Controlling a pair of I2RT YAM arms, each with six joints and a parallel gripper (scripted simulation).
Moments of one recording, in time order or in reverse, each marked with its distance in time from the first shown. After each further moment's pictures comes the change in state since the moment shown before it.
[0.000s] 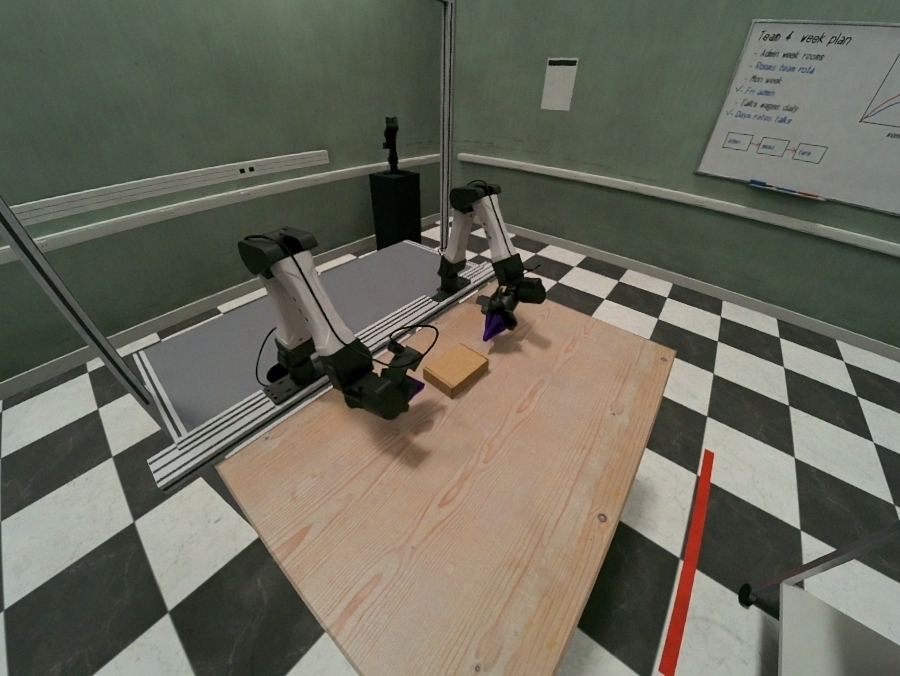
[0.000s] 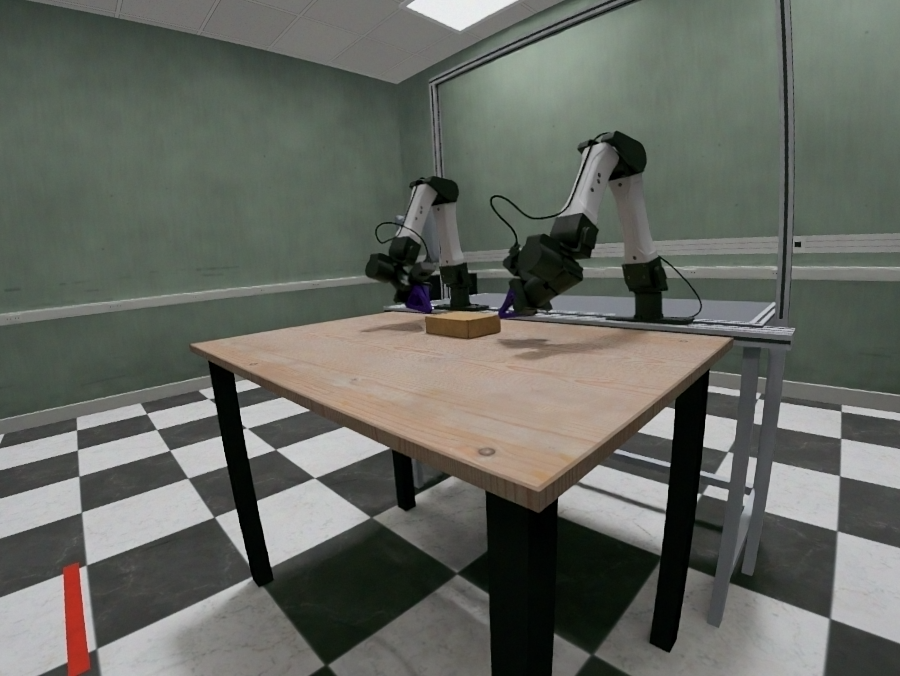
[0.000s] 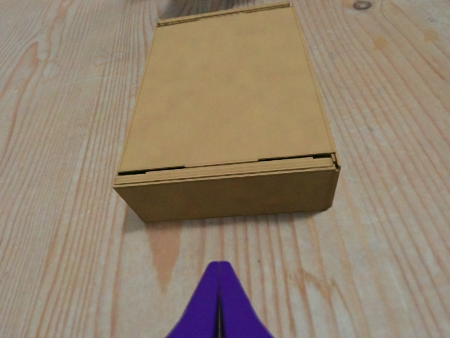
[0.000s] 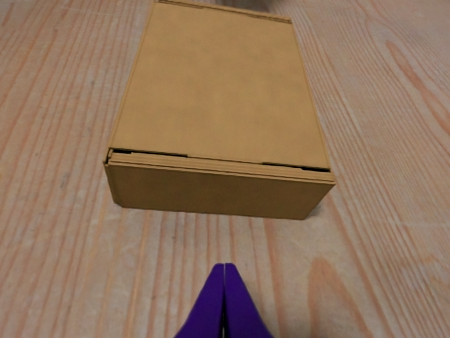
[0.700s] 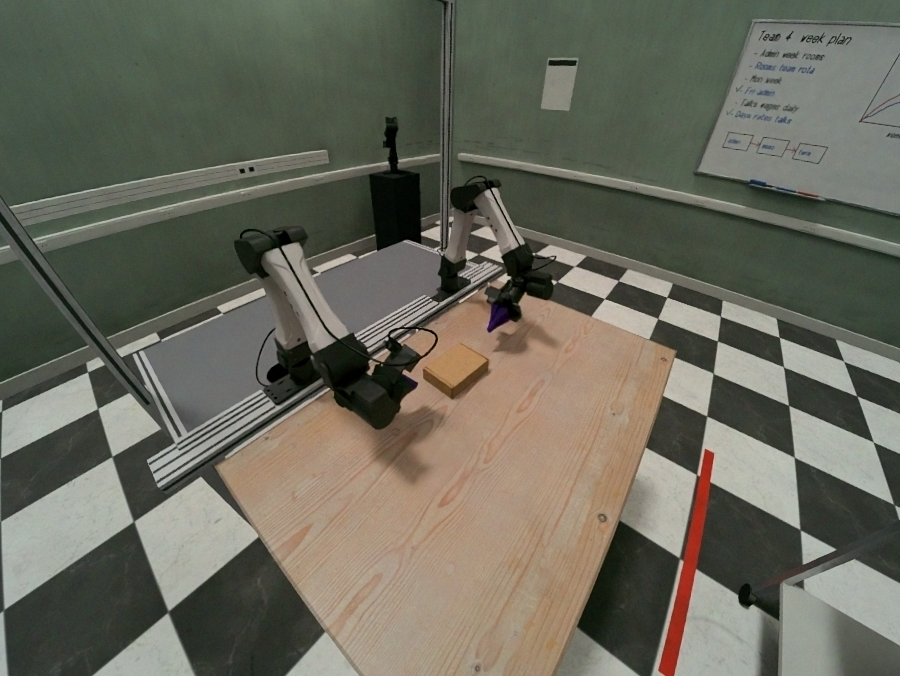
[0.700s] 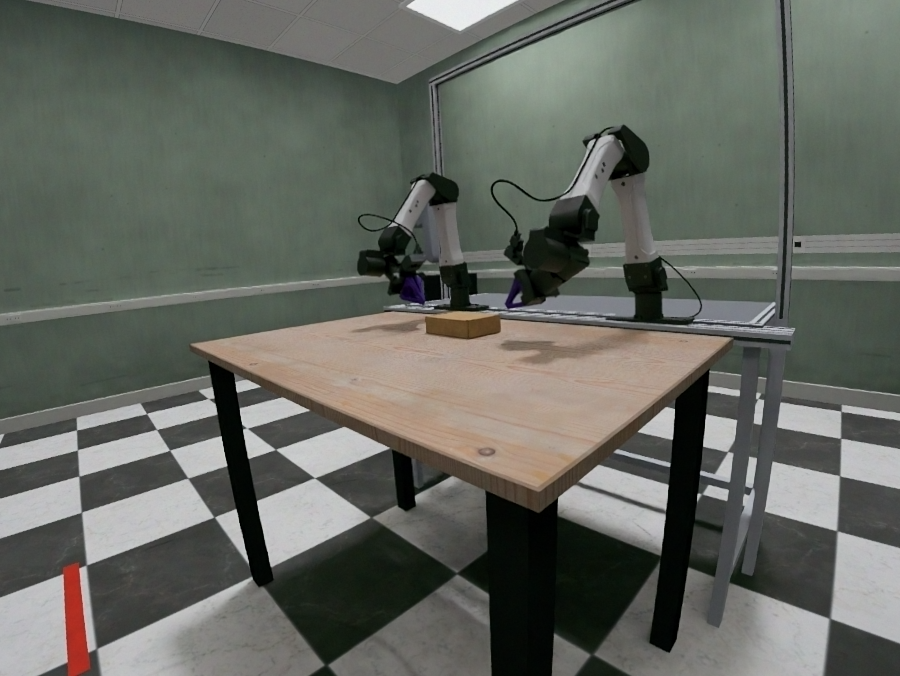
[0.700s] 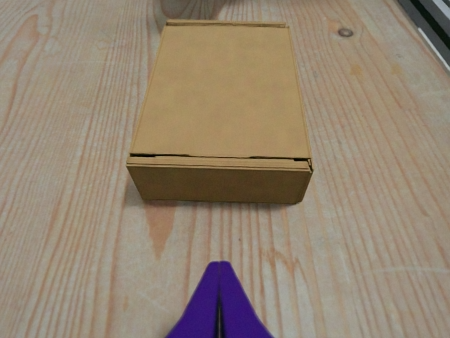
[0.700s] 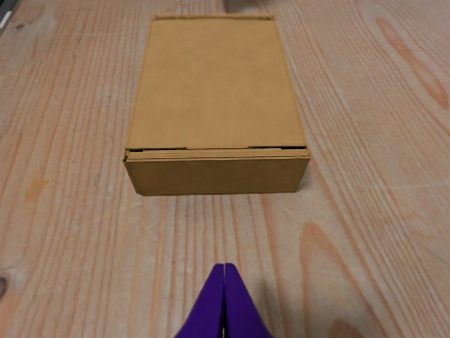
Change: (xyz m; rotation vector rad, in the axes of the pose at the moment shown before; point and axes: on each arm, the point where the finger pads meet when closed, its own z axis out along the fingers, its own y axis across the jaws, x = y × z) left arm -0.010 0.002 -0.029 0.046 0.026 -0.147; right arm -0.009 -0.006 -0.032 -0.033 0.031 0.135
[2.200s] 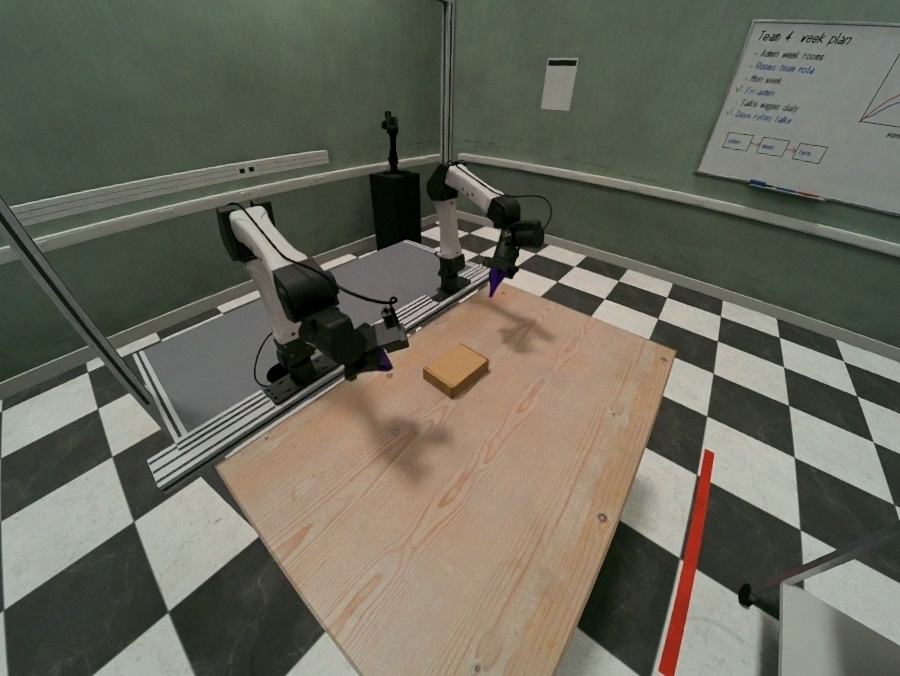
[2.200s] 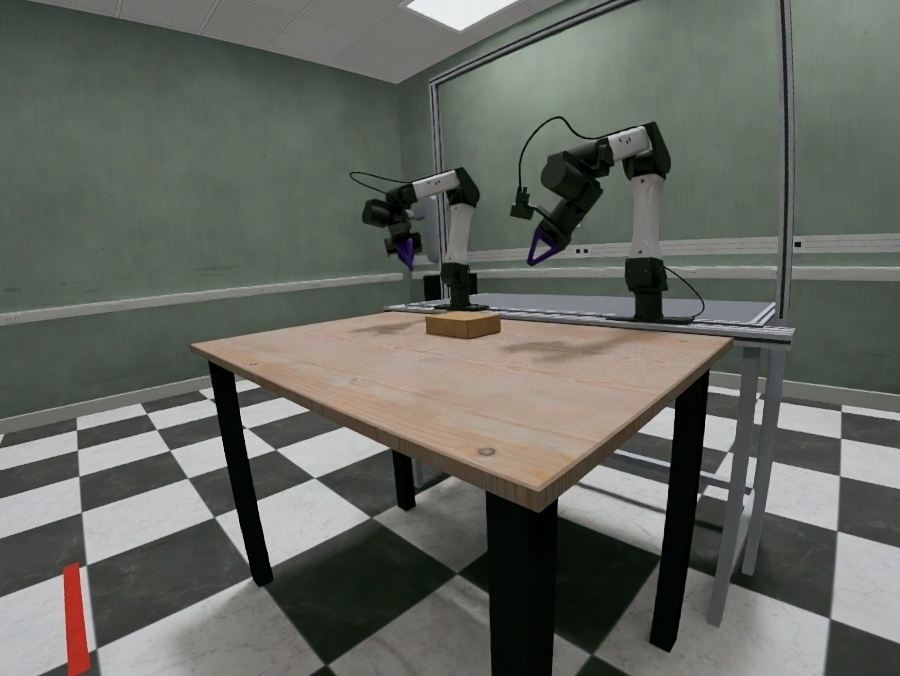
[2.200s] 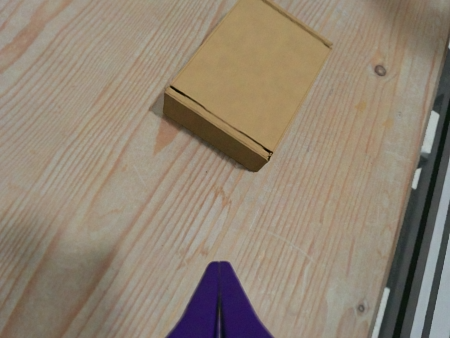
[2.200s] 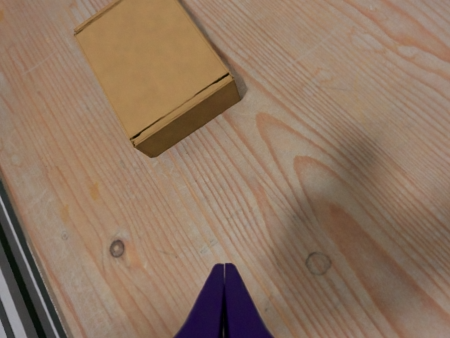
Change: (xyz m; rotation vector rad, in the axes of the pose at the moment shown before) left arm -0.055 -0.030 -0.077 -0.235 0.273 -0.494; right arm -0.045 0.007 -0.095 0.246 0.313 0.503
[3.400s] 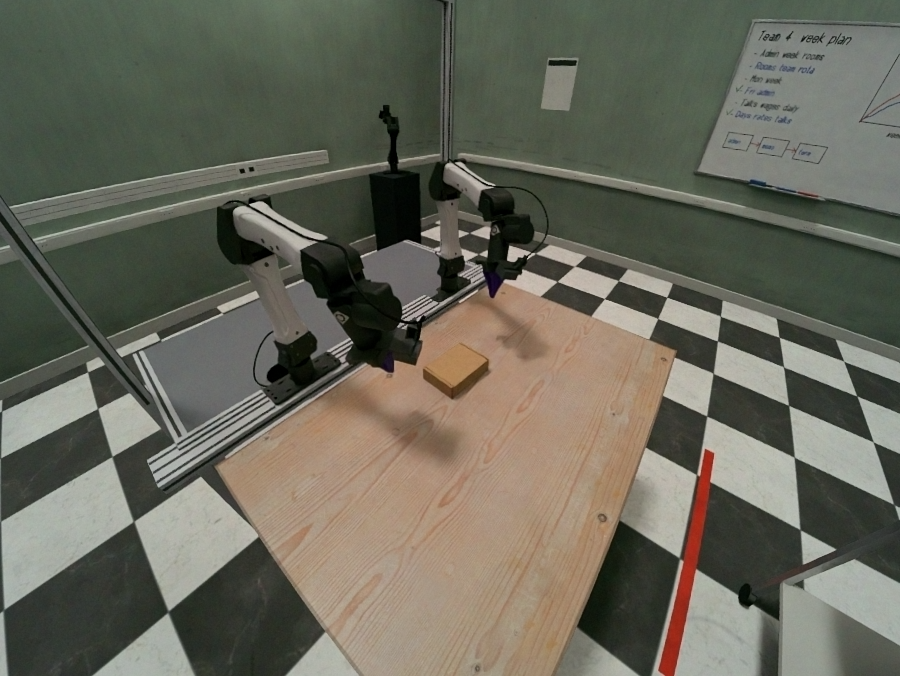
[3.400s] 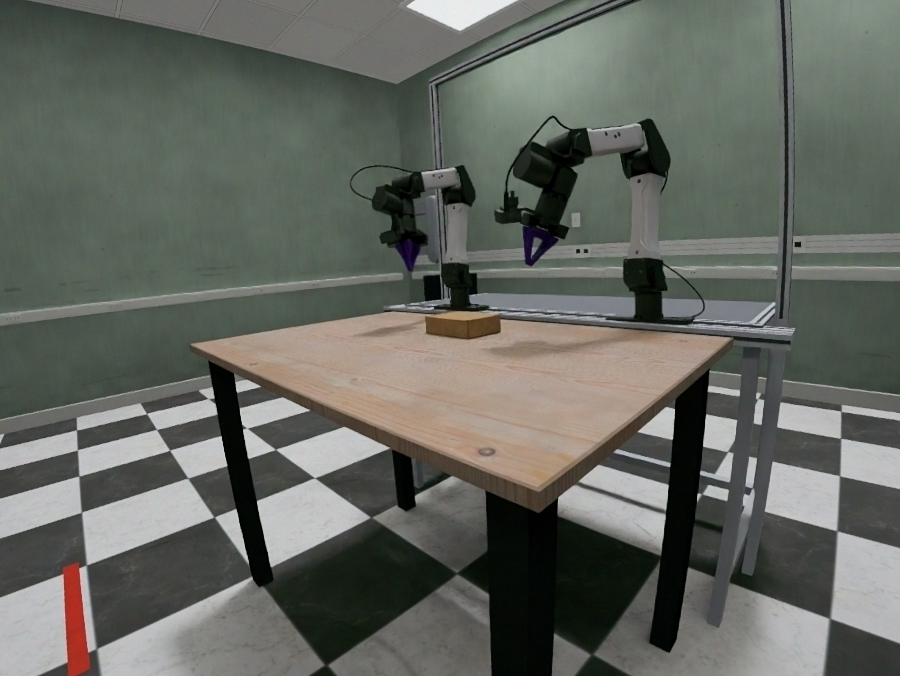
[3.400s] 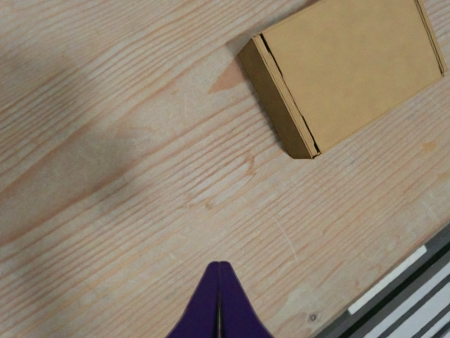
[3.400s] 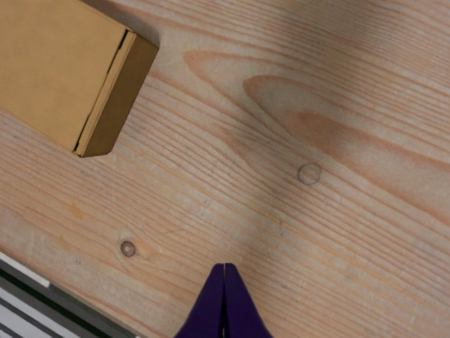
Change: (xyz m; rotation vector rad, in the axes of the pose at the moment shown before) left arm -0.003 0.002 0.001 -0.256 0.231 -0.426; right arm 0.000 -0.003 0.004 0.244 0.270 0.425
